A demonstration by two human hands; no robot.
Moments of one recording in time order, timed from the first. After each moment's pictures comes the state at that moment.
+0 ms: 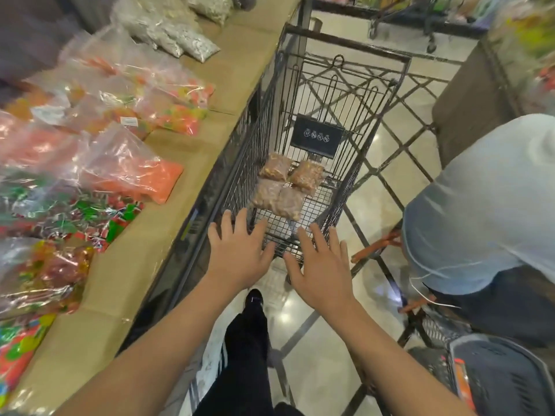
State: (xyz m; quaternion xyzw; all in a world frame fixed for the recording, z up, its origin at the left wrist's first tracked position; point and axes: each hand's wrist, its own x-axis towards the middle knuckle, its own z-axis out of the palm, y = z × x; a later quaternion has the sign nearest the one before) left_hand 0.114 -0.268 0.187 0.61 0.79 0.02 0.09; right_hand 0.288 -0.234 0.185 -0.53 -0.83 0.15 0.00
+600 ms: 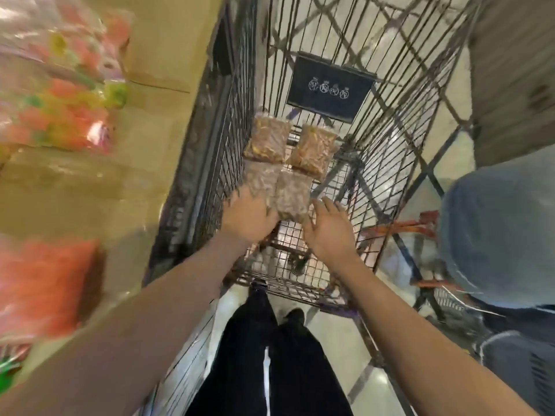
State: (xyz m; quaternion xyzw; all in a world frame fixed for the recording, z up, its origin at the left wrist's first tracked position) left_hand 0.008 0.034 0.017 0.58 0.75 -0.08 0.31; right_hand 0.191 0.049 -0.003 -0.61 -0.76 0.21 -0.09
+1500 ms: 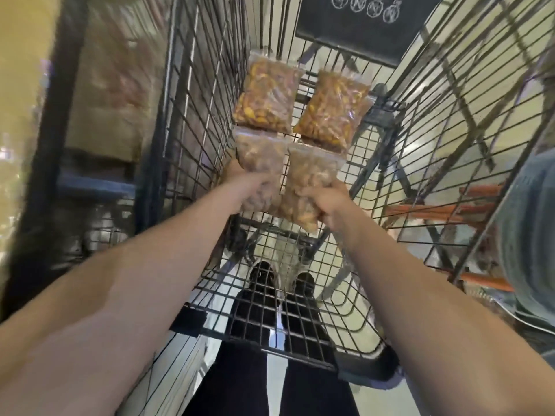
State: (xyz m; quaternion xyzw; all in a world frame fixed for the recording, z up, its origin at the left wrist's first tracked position) left_hand -0.011 0.128 -0.155 0.14 0.80 0.19 0.55; right_hand 0.168 0.154 -0.177 -0.72 -0.24 0.64 0.11
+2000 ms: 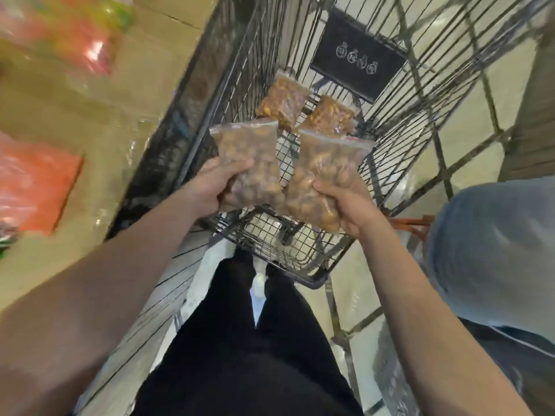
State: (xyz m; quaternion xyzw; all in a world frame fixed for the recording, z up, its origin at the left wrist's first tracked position) left_hand 0.004 -0.004 0.041 0.02 0.62 0.45 0.64; right_hand 0.250 0.097 0.048 -0.55 -0.33 0.75 0.13
